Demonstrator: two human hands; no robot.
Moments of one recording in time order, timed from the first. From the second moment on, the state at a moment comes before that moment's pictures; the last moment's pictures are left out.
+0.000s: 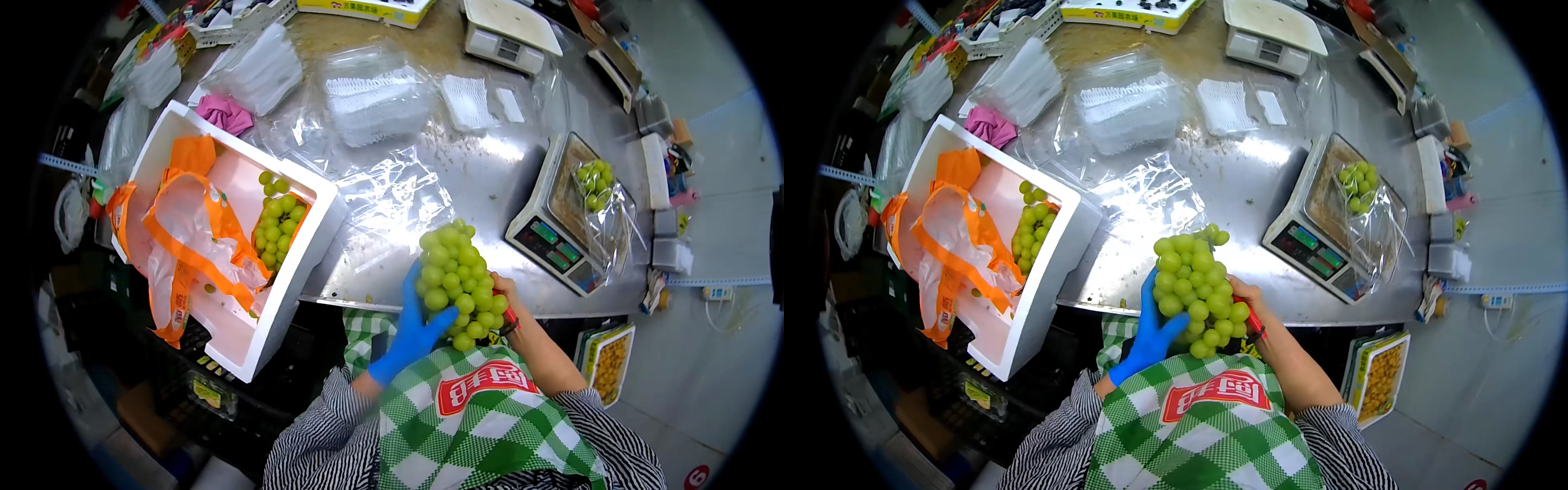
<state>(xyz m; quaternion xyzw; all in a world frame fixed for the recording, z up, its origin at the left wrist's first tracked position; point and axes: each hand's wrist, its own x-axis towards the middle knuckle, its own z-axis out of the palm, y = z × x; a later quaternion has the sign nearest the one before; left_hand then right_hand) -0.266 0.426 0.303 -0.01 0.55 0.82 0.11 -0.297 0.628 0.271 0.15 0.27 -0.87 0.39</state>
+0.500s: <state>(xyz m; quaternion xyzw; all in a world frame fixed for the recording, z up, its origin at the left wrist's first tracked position) -0.281 0.387 0.418 0.32 0.91 0.26 0.00 -0.303 0.626 0.276 0.01 0.15 -0.83 0.53</state>
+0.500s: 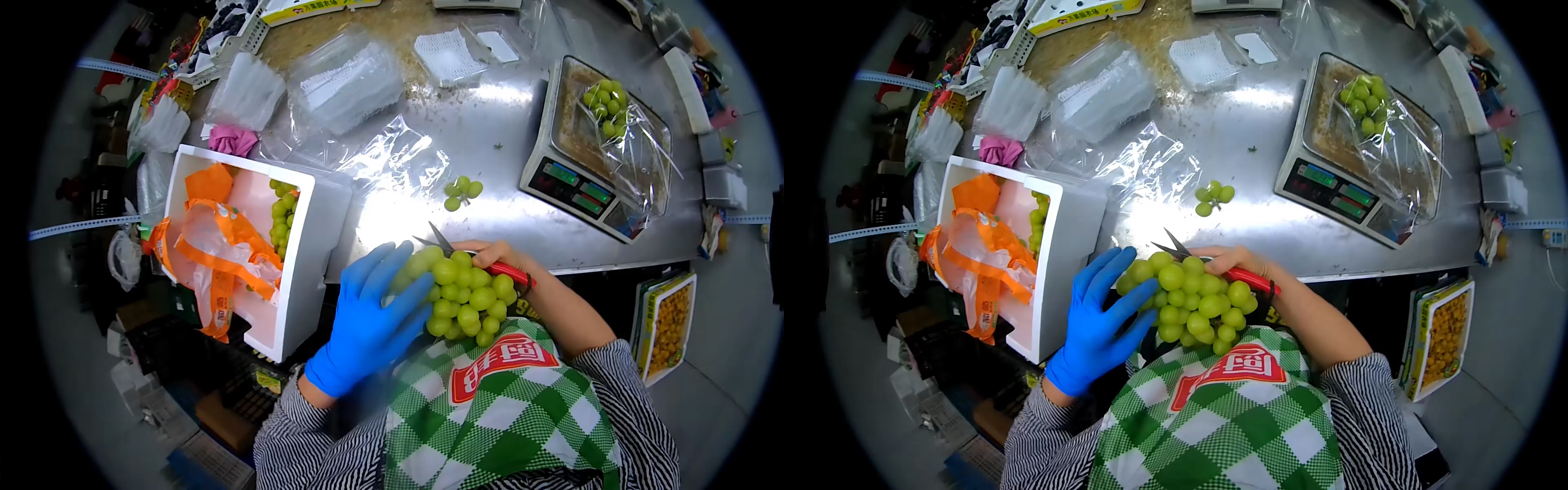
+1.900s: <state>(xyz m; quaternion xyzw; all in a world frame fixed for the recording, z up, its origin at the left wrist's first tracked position) -0.262 0.381 0.424 0.33 0.90 0.27 0.06 -0.314 0.611 0.284 -0.03 0.15 -0.77 0.62</state>
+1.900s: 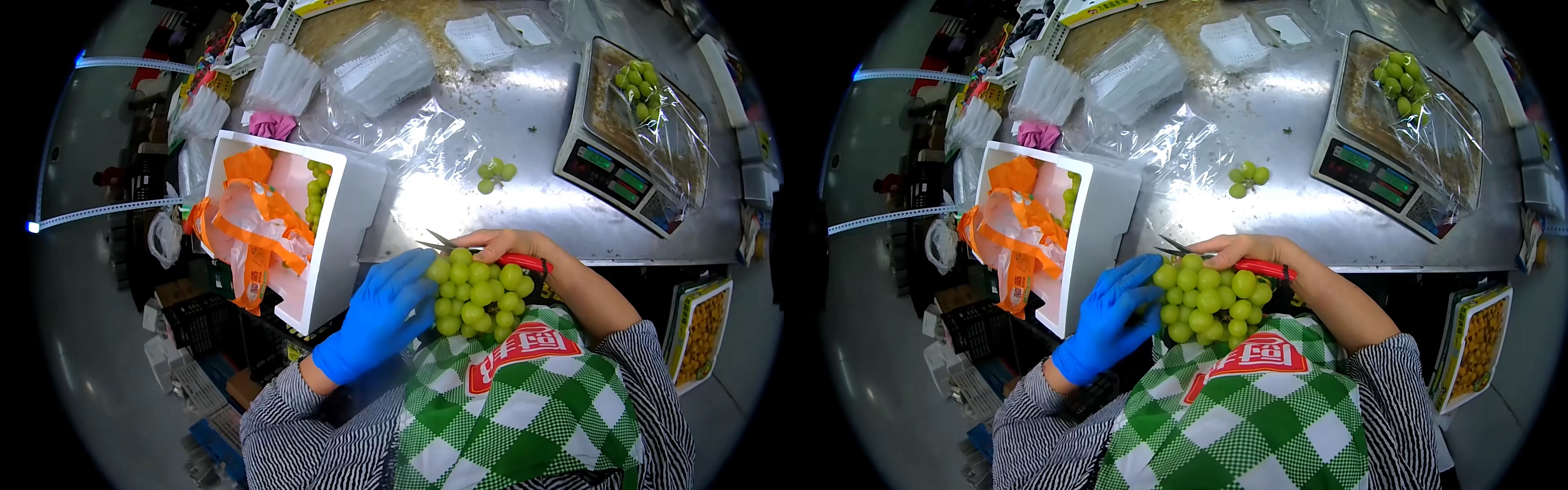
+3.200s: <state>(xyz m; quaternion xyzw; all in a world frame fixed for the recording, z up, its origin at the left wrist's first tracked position) -0.257 0.368 0.417 0.28 0.90 0.32 0.13 -0.316 0.607 0.272 -0.07 0.22 -0.73 0.65</state>
